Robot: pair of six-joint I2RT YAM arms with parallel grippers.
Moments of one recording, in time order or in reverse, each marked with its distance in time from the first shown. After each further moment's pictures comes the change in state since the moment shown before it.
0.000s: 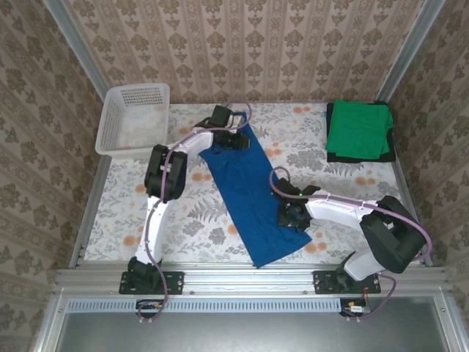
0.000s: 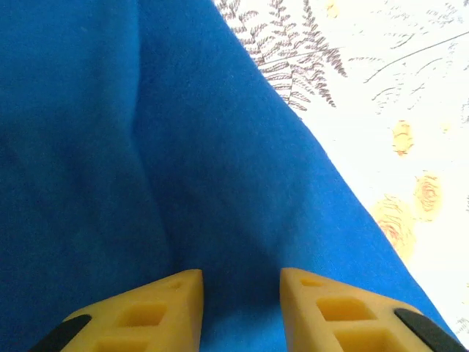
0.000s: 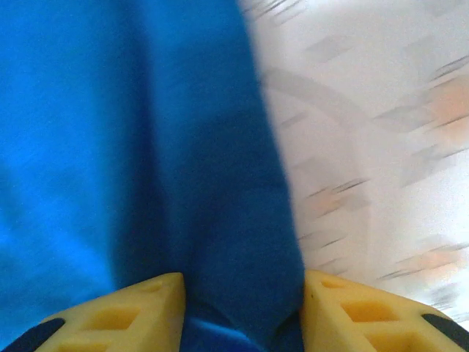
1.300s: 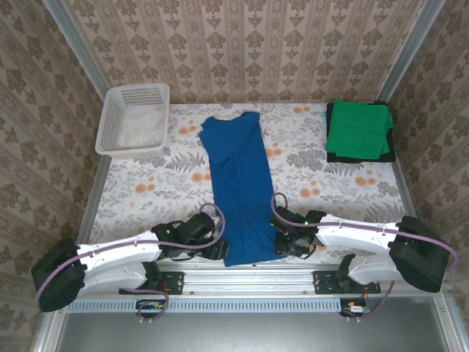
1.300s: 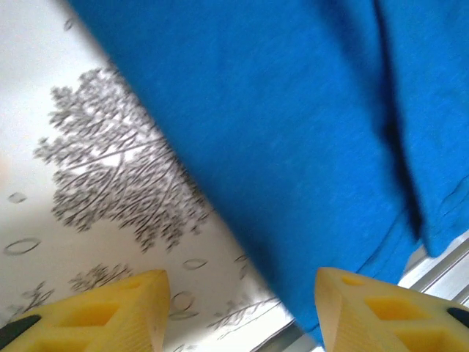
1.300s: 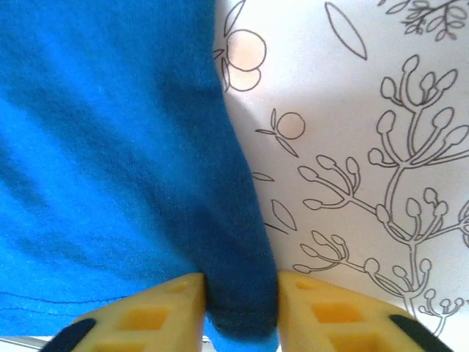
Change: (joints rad) left arm -0.617 -1.438 -1.624 0.105 -0.303 -0.481; right arm 0.212 -0.229 -0.189 -0.017 -0.171 0.165
